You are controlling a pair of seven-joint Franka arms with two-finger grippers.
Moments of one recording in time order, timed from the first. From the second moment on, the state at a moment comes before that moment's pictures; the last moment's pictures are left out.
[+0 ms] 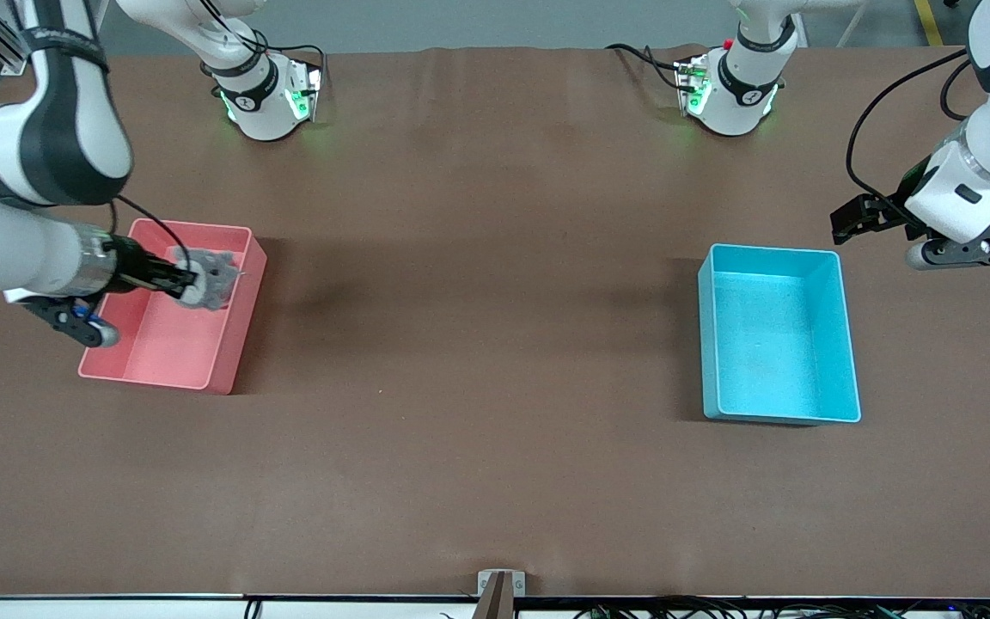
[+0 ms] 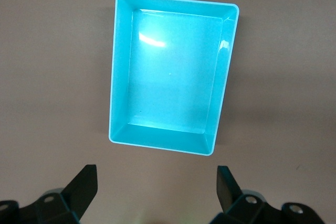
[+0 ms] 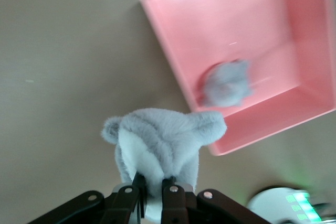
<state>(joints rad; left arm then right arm) 0.00 -0.04 -0.10 -1.75 0.04 1.64 -0.14 0.19 0.19 -0.09 -1.73 0.16 1.66 0.64</state>
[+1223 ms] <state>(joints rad) 0.07 0.06 -0.13 -2.10 -0.23 2.02 -0.17 0.74 0.72 -0.09 -1.55 0.20 2.41 1.59</state>
